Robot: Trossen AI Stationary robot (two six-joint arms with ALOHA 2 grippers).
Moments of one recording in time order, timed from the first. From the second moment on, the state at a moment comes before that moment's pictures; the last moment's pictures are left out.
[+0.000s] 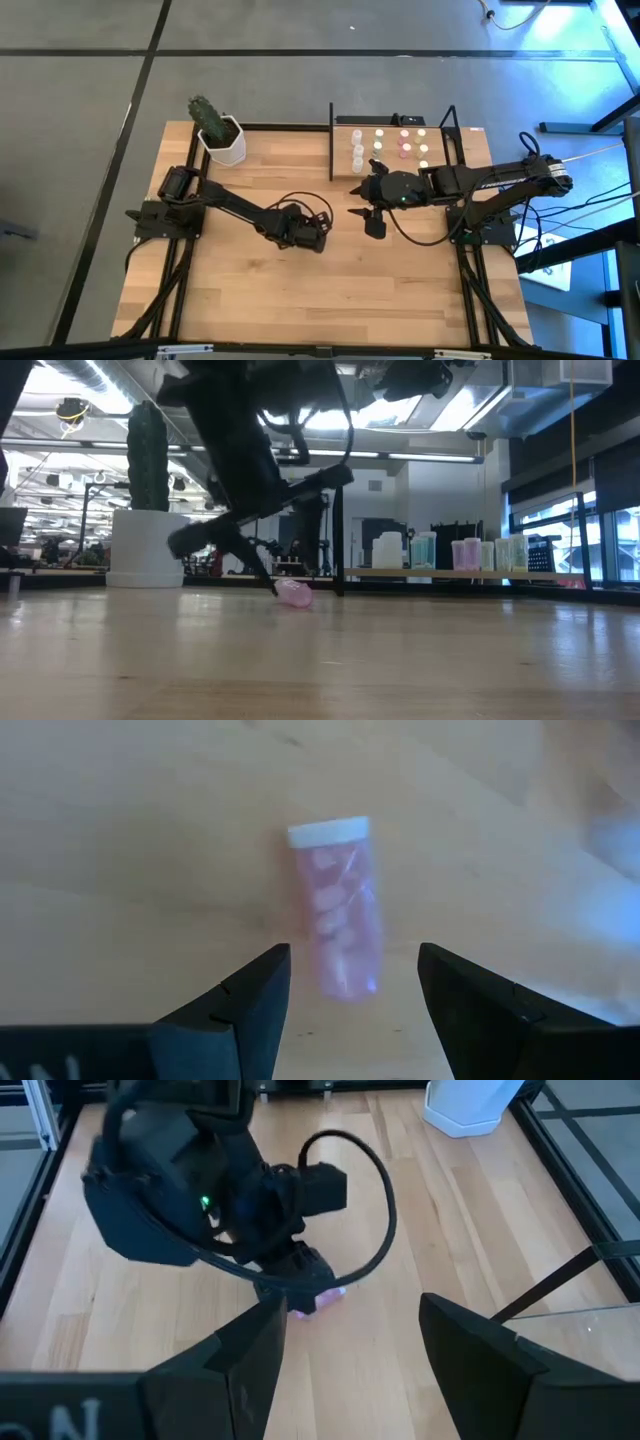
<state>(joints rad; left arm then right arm) -0.21 1.92 1.19 -0.46 -0.45 -2.10 0.15 1.33 1.20 -0.54 0.22 0.15</state>
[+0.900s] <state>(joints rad) -0.19 1.96 1.20 -0.46 -0.42 -2.08 0.15 1.33 1.20 -0.53 0.22 0.15</state>
